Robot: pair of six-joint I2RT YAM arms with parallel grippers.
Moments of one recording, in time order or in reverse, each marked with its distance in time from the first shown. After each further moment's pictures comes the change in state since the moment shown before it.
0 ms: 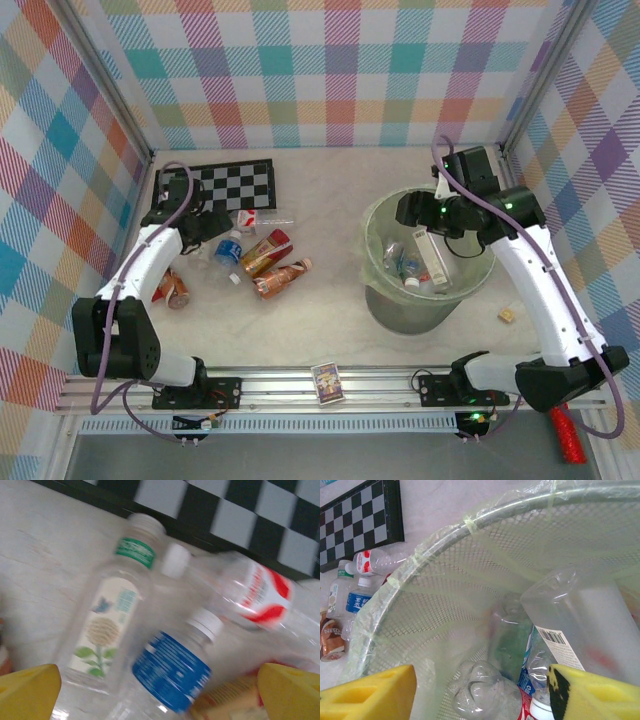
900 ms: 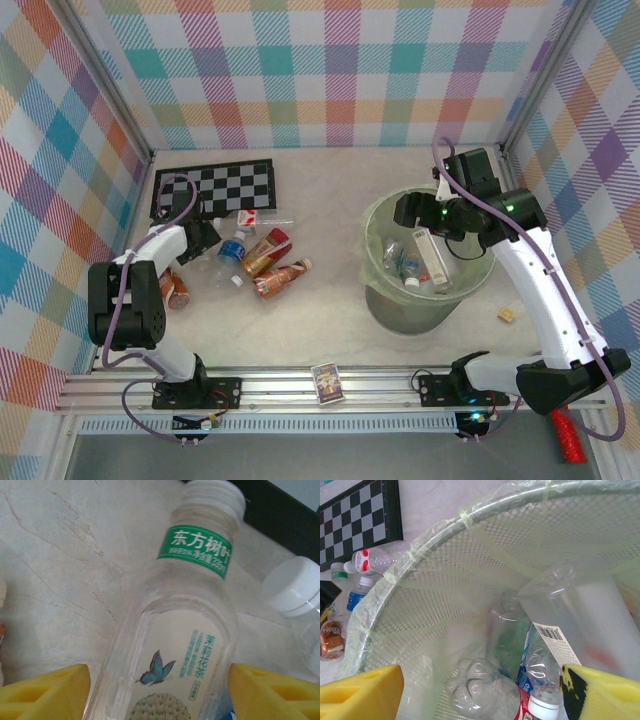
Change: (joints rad) left arm 0.075 0.180 -0.101 0.174 -0.072 -0.081; right arm 0.000 -0.016 -0.013 -0.001 0.000 0.001
